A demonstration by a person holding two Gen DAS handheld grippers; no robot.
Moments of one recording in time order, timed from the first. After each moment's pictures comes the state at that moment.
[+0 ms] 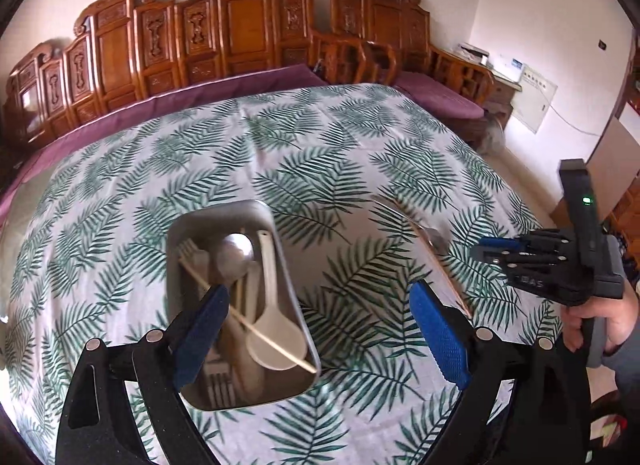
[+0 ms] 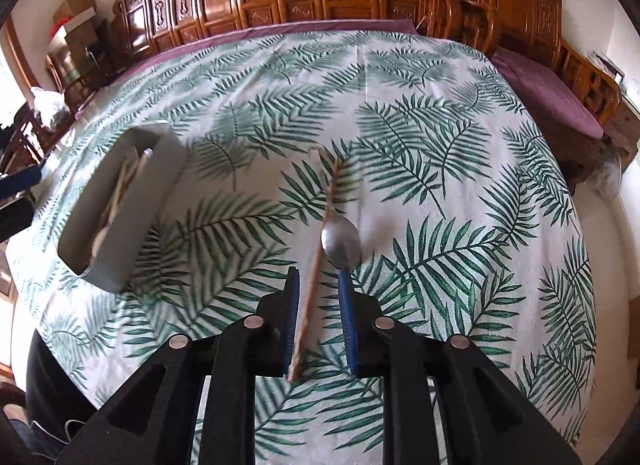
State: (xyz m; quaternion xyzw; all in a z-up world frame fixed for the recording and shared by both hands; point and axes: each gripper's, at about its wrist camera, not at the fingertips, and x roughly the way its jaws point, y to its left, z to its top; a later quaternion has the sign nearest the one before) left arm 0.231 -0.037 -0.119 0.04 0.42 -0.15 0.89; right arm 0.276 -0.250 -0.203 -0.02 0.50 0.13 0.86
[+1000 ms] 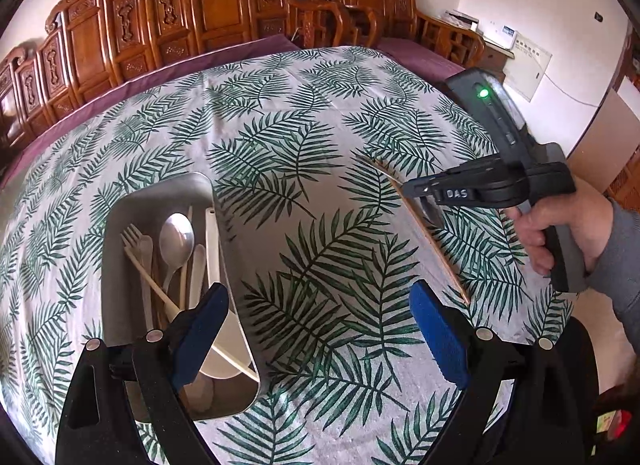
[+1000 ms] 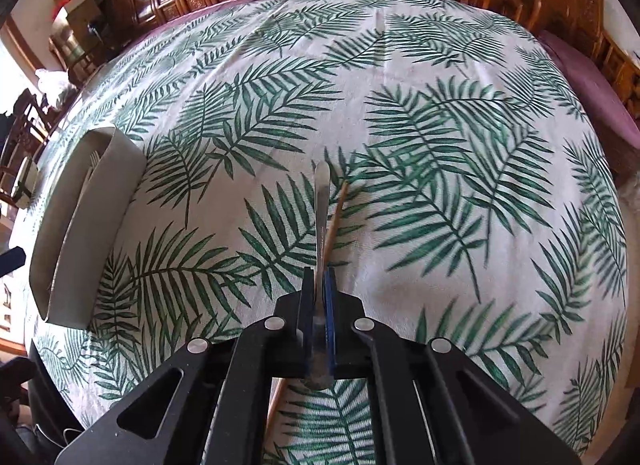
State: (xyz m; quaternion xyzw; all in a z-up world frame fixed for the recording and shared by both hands) left arm 0.245 -0.082 -0.160 0.06 0.47 -0.17 0.87; right arm 0.369 -0.248 -0.241 -0.02 0.55 0.18 0.81
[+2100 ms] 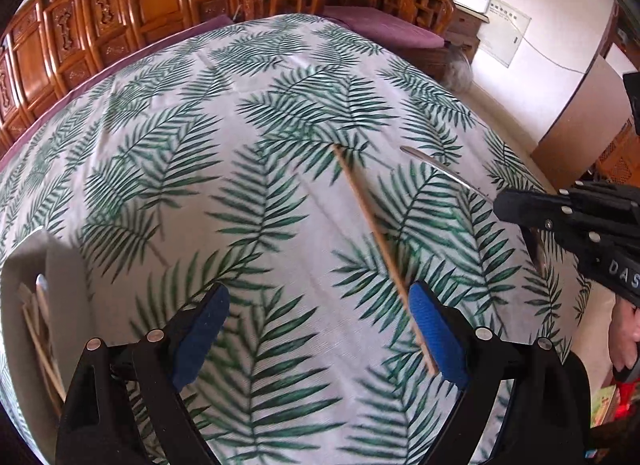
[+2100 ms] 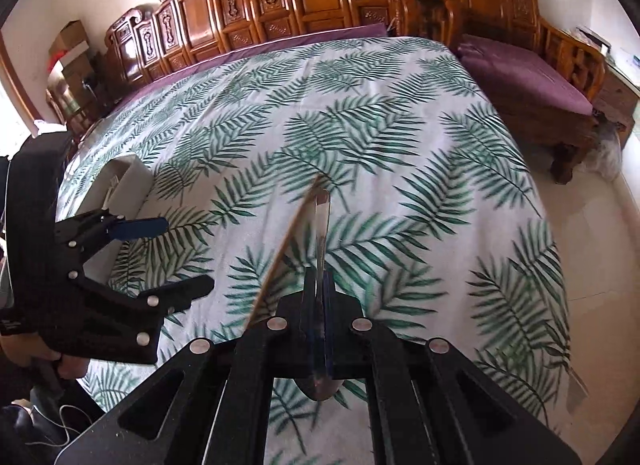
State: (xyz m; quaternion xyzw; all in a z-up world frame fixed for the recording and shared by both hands) left arm 0.291 -0.209 -0.210 0.09 0.50 -0.22 0.83; right arm 0.273 -0.357 -0.200 0.03 0.48 0.13 0.87
